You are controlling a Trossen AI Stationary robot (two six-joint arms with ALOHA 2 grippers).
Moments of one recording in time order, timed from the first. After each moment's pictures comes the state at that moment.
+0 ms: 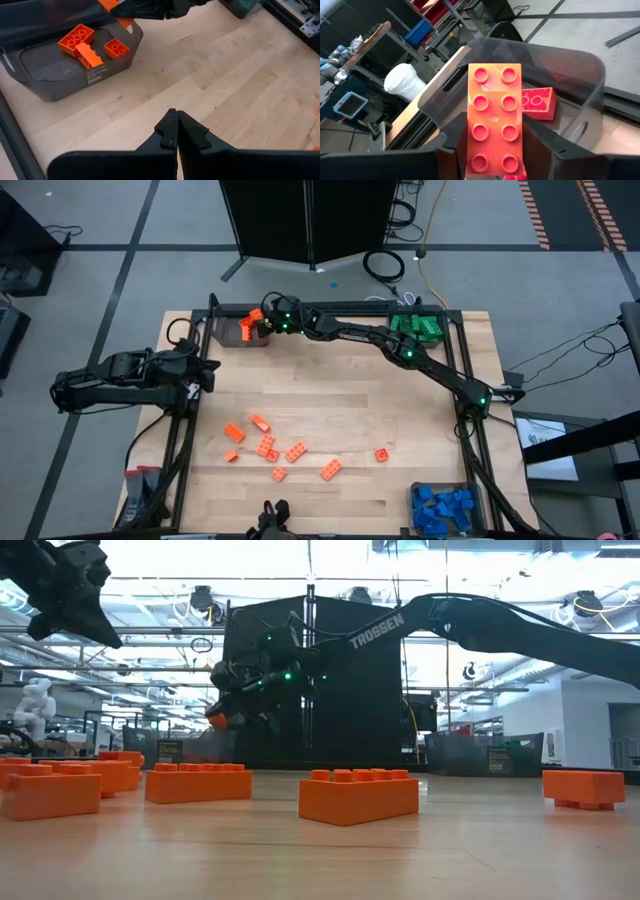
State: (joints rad) left arm 0.08 0.36 0.66 -1.04 -0.40 -0.73; right arm -0.41 2.70 2.36 0.03 -0.06 0.70
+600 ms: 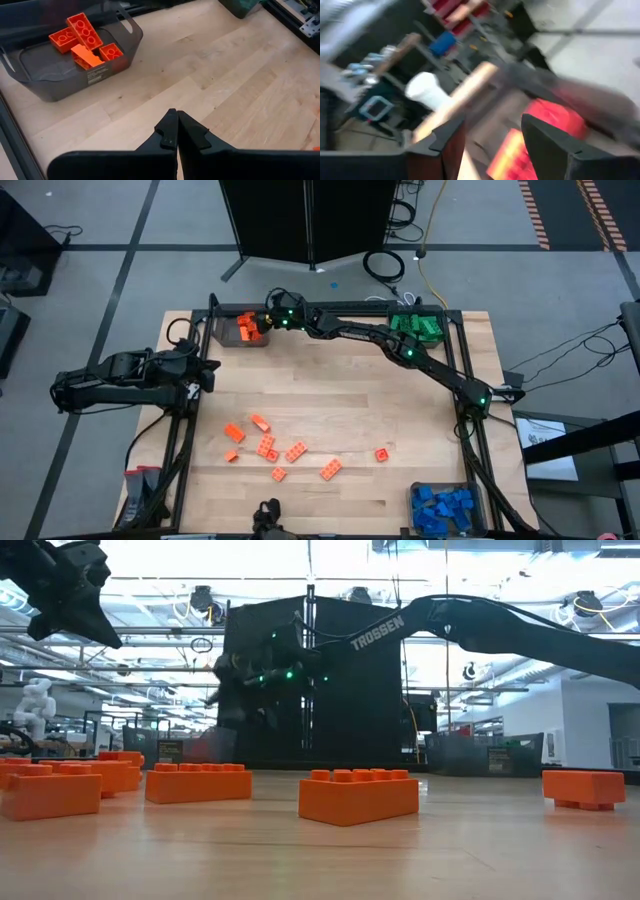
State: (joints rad) left arm 0.08 0.37 0.66 -1.04 -0.40 -0.73; right arm -0.42 2.70 2.36 0.14 -0.11 0.68
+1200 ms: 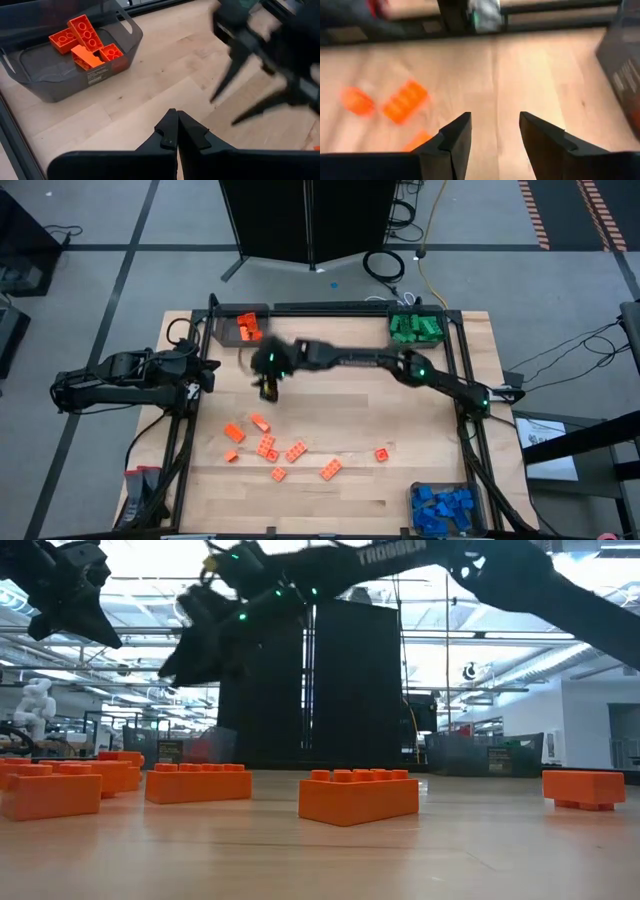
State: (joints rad) left arm 0.08 0.37 0.66 -1.04 -0.40 -0.72; right arm -0.14 2.52 2.36 -0.47 -0.18 0.03
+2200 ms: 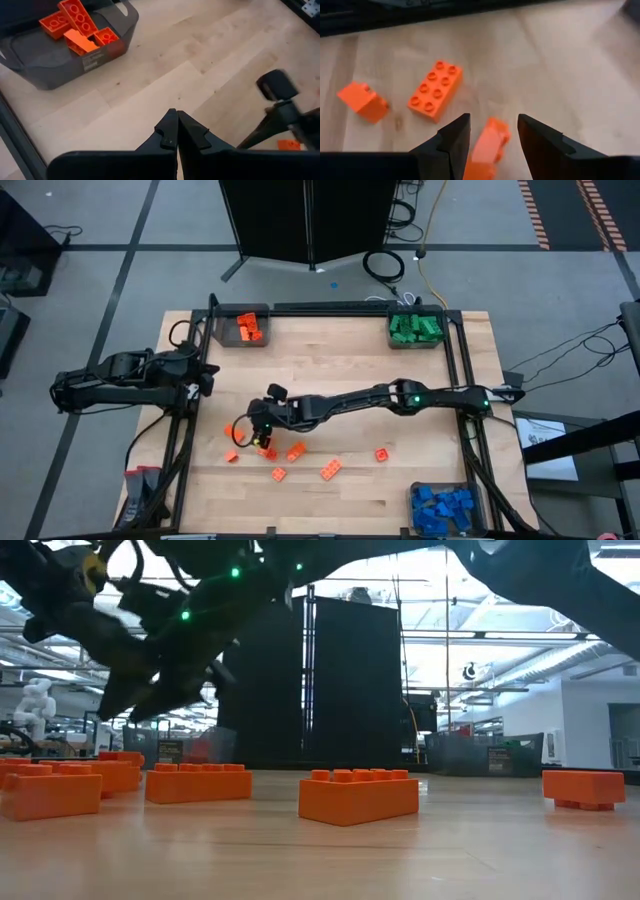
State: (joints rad) left arm 0.08 0.36 0.66 -1.09 -0.34 -0.72; right arm 0.12 2.63 2.36 -0.44 0.29 0.29
